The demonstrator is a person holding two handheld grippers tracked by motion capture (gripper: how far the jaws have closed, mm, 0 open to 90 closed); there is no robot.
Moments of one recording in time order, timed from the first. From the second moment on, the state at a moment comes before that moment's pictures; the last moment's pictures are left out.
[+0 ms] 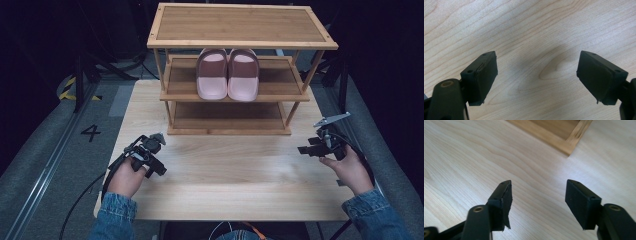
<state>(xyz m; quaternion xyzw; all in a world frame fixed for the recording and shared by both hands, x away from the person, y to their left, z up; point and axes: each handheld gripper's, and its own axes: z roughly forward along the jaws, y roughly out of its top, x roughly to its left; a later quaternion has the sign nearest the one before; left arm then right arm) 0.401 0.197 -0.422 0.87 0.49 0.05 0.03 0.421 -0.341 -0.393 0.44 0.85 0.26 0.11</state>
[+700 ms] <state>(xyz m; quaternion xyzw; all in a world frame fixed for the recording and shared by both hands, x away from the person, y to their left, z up) 0.404 0.196 -0.430 0.88 0.48 0.04 0.02 0.419 -0.337 -0.445 0.47 0.83 0.28 0.13</state>
